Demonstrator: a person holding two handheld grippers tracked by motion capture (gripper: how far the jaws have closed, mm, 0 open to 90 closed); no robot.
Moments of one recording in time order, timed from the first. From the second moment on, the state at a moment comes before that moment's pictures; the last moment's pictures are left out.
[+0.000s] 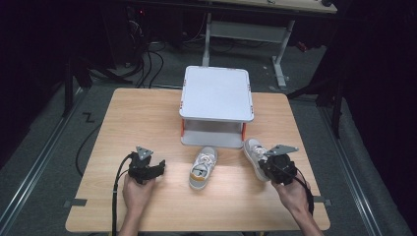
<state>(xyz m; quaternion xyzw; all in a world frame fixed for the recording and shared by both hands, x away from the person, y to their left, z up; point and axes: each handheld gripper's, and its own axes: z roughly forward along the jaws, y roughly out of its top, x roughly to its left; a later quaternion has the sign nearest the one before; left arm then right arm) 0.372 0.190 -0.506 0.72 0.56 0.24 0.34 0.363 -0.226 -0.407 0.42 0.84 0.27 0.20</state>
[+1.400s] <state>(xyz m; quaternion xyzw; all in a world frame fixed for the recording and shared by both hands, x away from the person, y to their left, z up) 0.372 0.189 -0.506 0.72 0.56 0.24 0.33 0.362 -0.118 -0.422 0.36 0.88 0.29 0.12</state>
